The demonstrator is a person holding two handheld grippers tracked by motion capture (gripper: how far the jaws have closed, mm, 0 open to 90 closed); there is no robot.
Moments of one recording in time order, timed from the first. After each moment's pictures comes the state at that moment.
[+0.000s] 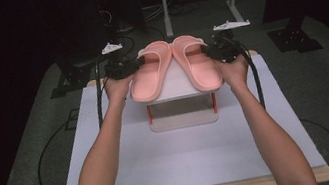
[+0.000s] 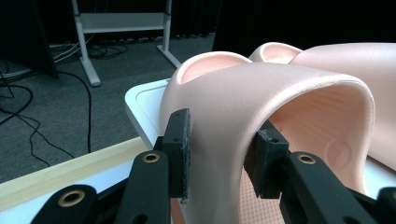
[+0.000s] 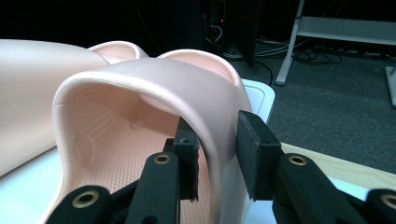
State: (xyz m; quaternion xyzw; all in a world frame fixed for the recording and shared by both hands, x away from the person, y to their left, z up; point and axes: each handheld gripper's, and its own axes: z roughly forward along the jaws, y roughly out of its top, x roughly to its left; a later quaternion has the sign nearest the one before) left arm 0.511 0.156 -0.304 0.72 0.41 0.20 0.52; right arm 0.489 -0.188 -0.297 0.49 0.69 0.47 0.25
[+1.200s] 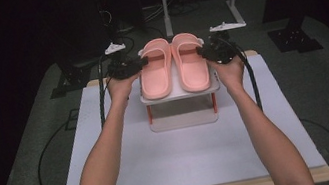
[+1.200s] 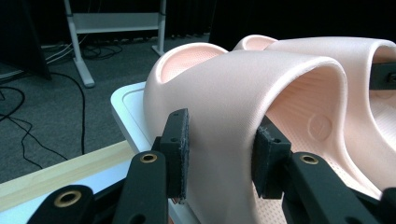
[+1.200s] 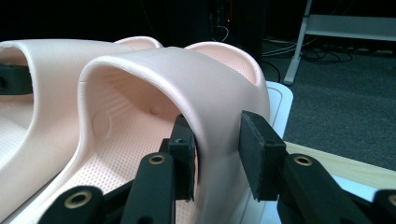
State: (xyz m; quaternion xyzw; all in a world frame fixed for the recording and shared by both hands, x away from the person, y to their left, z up) left arm 0.511 0.148 -0.306 0.72 0.41 0.19 0.53; right arm 0.490 -0.178 -0.299 0.49 0.69 0.48 0.24
